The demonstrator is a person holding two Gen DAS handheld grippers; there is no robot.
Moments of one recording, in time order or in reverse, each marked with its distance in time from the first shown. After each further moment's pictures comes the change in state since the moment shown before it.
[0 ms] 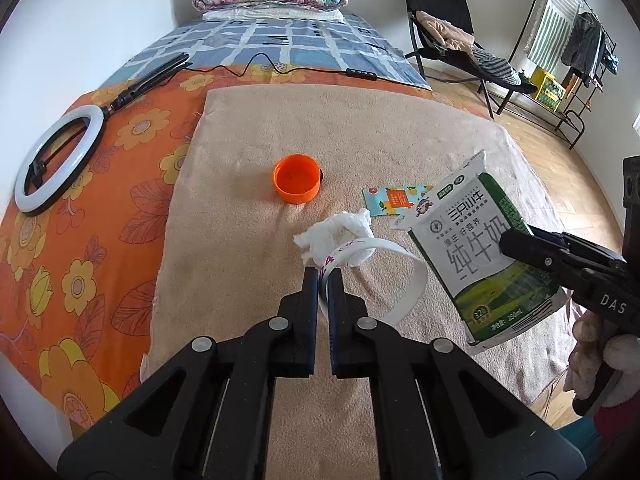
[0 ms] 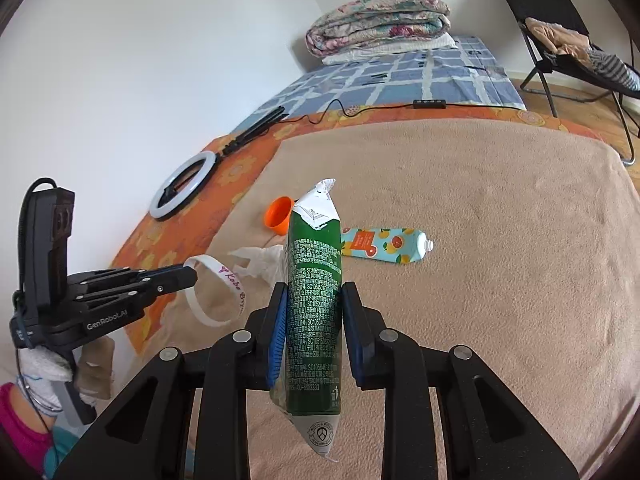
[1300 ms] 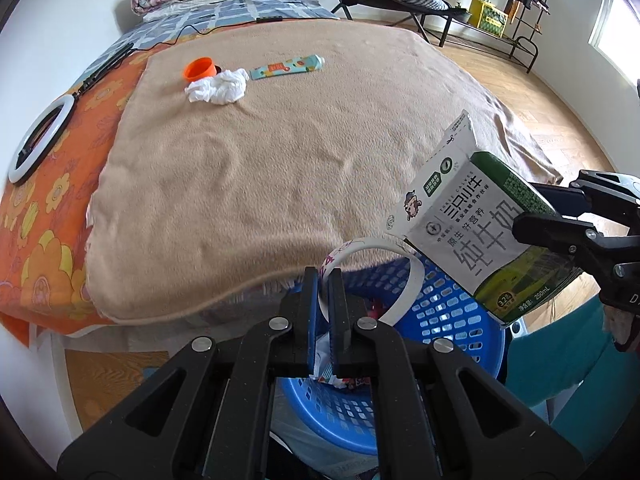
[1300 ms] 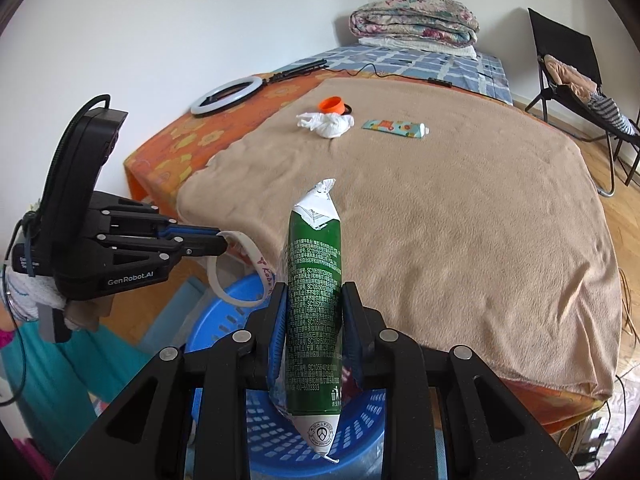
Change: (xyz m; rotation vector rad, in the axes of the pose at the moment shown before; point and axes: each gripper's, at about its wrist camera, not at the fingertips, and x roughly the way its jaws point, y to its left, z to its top) left arm -0.060 -0.089 -0.175 0.221 0.101 -0.061; right arm -0.108 0.054 -0.171 -0.234 0.091 -0.068
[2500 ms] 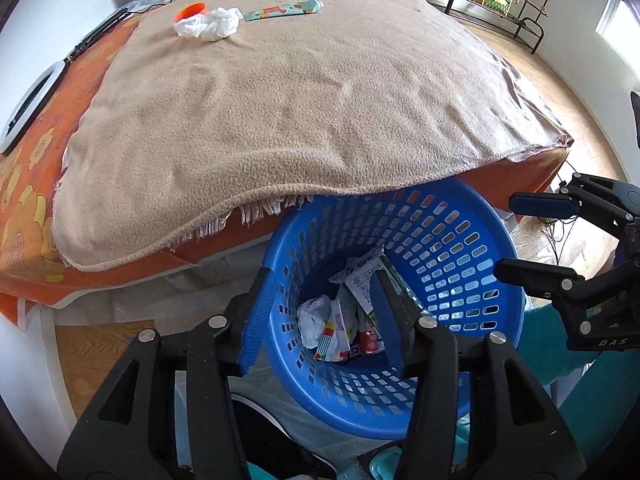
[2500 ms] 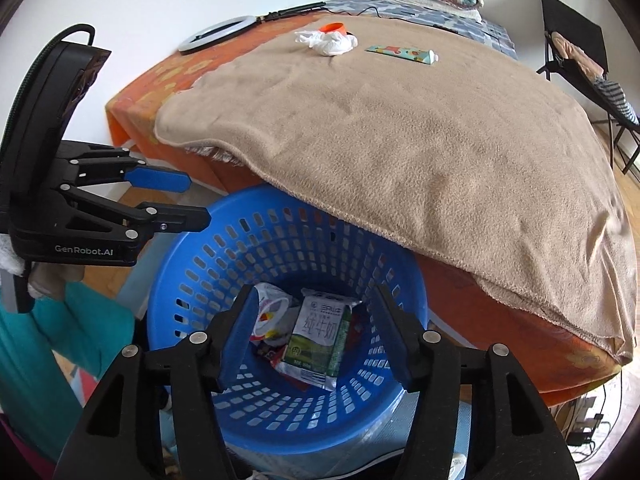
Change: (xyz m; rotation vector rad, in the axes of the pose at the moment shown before) left arm 0.031 0.000 -0.036 -0.015 0.091 -0.007; right arm 0.040 0.009 -0.048 -0.021 0.161 -0.057
